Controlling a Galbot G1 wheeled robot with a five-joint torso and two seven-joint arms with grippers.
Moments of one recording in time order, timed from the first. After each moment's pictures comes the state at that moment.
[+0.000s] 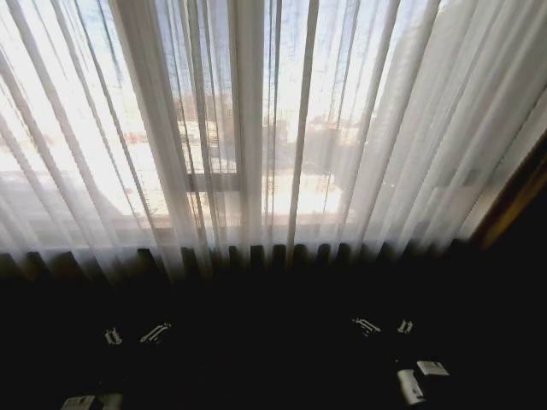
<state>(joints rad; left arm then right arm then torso) 1.91 -1.34 -0.79 -2.42 -0.34 0.03 -0.06 -1.72 1.22 0.65 2.37 0.33 -0.27 0.26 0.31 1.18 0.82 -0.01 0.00</state>
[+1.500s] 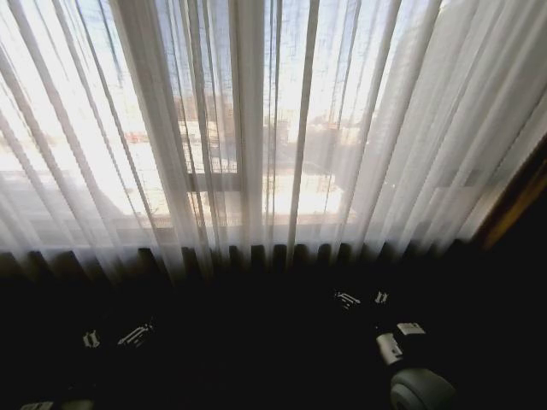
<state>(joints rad) 1.98 -1.32 -0.96 -2.43 -0.53 0.01 0.00 -1.56 1.14 0.58 2.35 0.42 -0.32 0.27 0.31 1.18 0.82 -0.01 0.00</state>
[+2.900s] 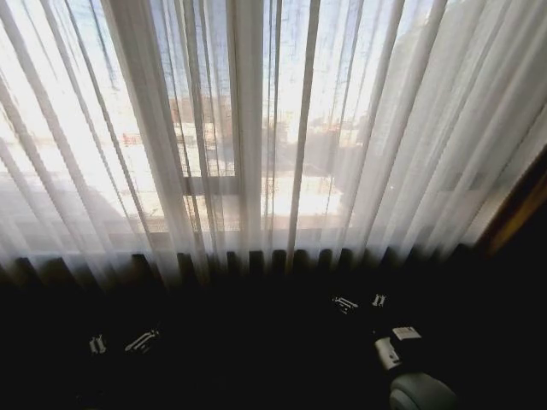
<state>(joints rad) 2.00 -1.37 -0.91 -2.43 -0.45 -0.05 0.03 -1.59 1.16 0.56 2.35 0.33 -0.33 0.22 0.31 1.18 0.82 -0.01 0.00</state>
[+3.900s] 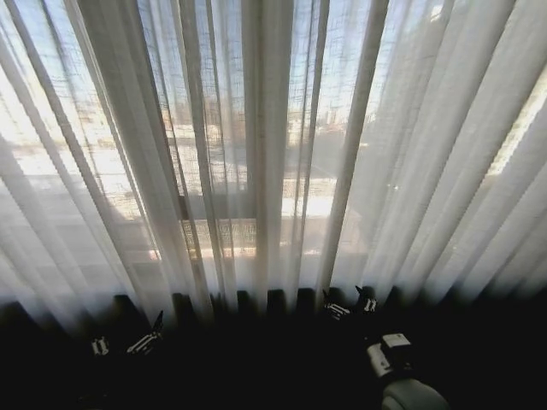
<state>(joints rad) 2.00 -1.37 -0.89 -2.41 -0.44 -0.06 0.03 -1.60 1.18 0.51 2.33 0.26 -0.30 0.20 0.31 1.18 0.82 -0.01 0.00</state>
